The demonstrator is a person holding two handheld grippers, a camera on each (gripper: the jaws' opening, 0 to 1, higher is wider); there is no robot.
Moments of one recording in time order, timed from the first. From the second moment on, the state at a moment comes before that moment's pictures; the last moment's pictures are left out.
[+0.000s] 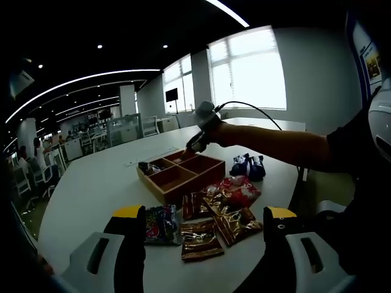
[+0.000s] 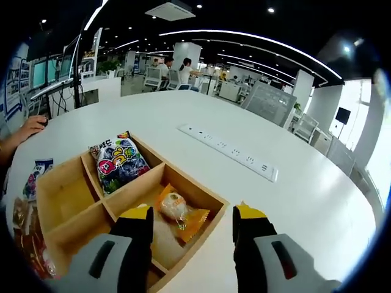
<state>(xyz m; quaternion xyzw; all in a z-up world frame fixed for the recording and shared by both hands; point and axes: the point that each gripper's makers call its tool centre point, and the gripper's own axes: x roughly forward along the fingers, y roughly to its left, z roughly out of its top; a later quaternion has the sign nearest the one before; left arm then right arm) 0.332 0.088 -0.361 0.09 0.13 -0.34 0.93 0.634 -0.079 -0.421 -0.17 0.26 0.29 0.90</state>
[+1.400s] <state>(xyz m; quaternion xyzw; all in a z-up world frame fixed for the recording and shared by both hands) 0.330 0.089 -0.356 0.09 0.12 -0.34 0.93 0.602 -0.087 -0.411 -0.13 0.29 0.31 0.90</state>
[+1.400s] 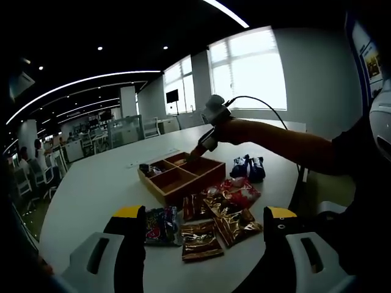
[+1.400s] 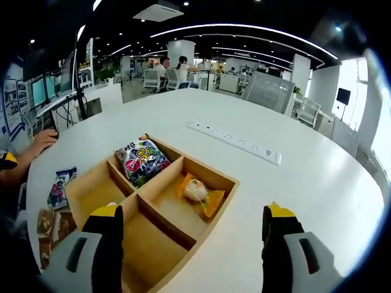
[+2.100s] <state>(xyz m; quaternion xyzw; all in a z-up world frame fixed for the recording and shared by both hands) 0.331 0.090 -0.354 0.09 0.12 -0.34 0.93 0.540 -0.095 -0.376 -0.12 0.25 0.33 0.90</state>
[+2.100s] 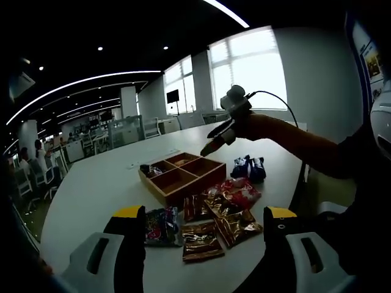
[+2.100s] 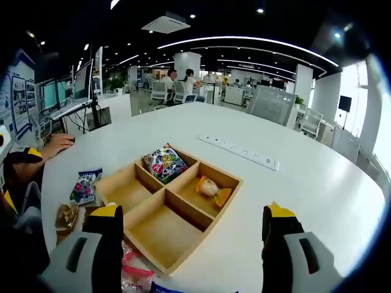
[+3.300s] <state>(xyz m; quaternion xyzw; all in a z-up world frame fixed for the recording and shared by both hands) 0.336 0.093 -0.357 0.09 0.12 -0.33 0.93 0.414 -0.133 -0.350 -0.09 0.19 0.34 0.91</state>
